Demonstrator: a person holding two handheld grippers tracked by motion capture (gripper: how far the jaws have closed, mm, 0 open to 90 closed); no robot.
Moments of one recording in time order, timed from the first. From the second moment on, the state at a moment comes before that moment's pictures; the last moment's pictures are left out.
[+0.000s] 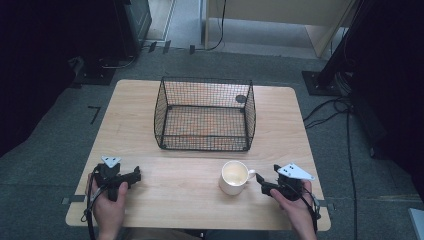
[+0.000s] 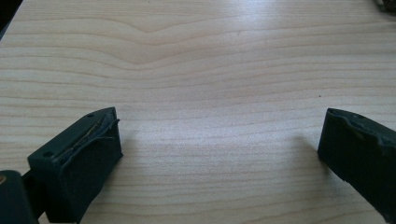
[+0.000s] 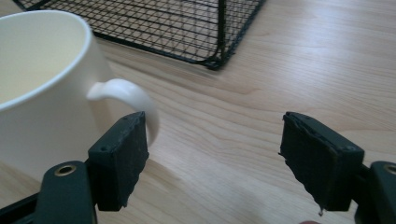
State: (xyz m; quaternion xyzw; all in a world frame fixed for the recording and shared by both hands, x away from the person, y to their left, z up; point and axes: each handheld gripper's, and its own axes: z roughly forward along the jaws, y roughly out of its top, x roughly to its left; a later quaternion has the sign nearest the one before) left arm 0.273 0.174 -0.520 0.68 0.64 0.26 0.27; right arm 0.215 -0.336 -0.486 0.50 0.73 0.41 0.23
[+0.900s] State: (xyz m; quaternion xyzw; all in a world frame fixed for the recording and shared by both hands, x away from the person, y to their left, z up) left arm 0.273 0.173 -0.520 0.68 0.63 0.26 0.27; right arm 0.215 -0.302 -0.492 0.41 0.78 0.45 0.16
